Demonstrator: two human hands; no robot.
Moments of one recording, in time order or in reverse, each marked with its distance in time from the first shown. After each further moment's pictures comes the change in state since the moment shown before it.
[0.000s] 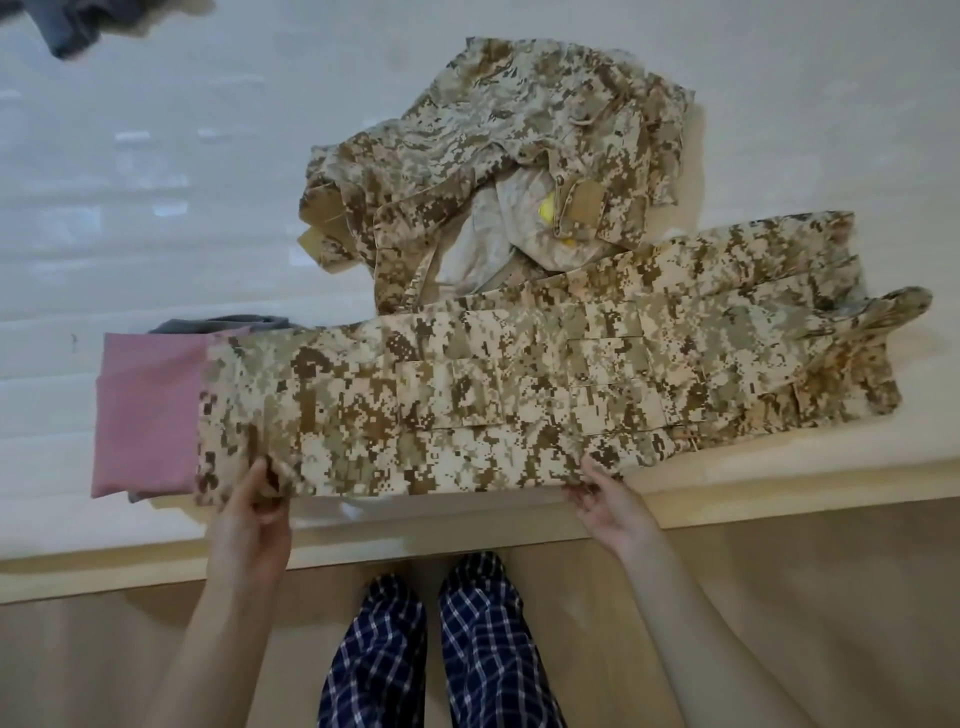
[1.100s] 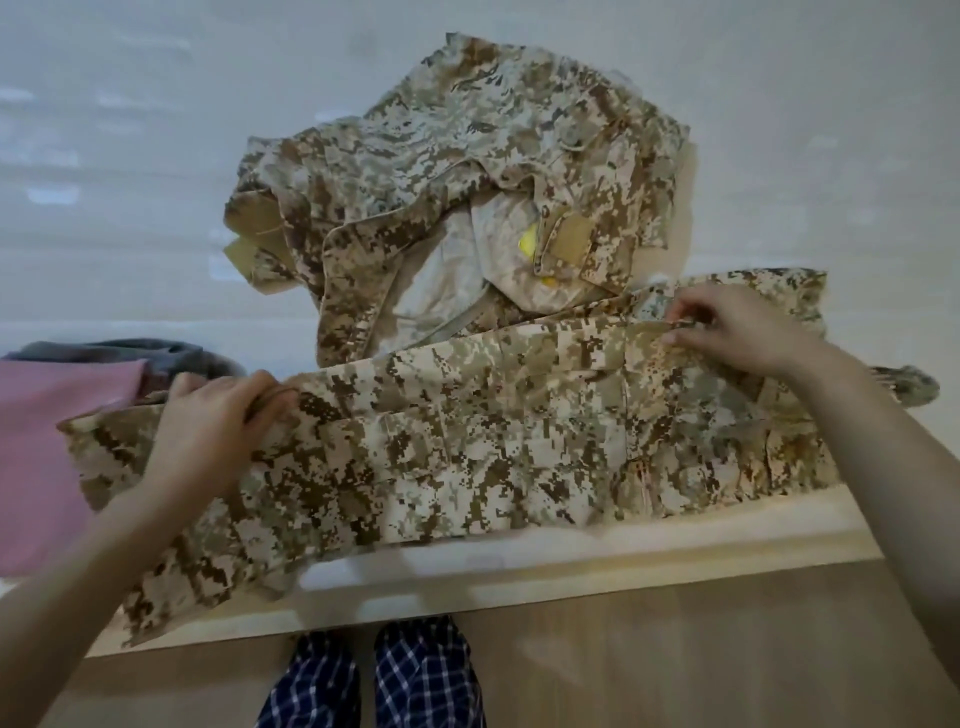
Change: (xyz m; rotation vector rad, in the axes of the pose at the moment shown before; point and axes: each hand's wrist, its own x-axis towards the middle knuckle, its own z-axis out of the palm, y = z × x) left_hand 0.081 0.025 0.105 1.784 -0.386 1.229; right_hand -0.012 -0.274 0.061 -1.912 0.008 -0.966
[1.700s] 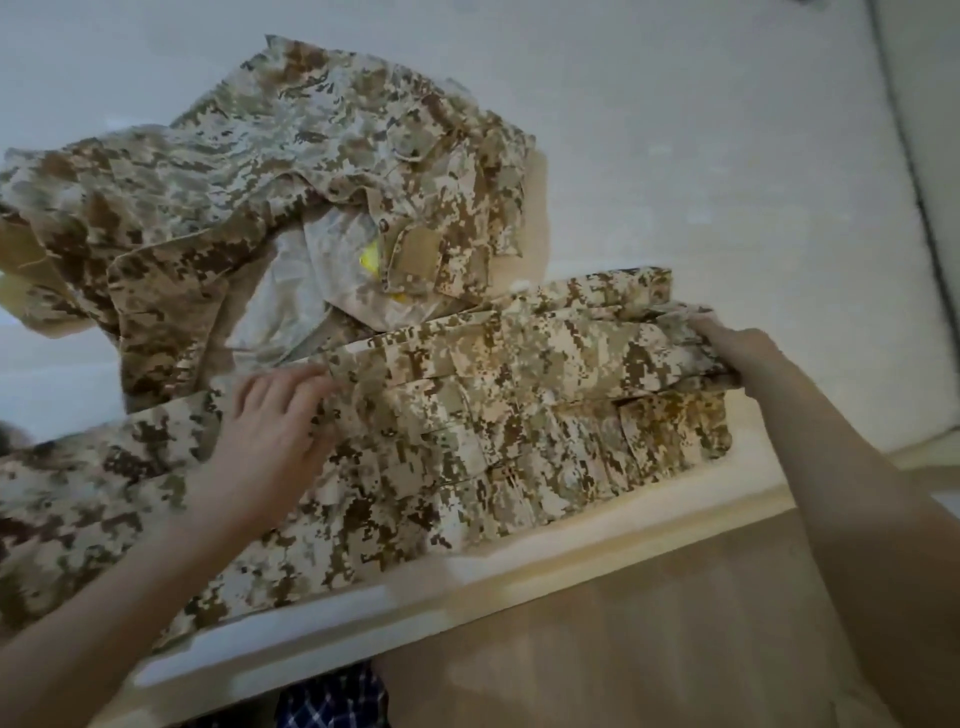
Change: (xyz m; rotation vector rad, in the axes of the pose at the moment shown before) left_hand 0.043 0.161 0.036 -0.148 -0.055 0.235; right_hand -0.050 0.146 -0.030 0.468 0.296 1.076
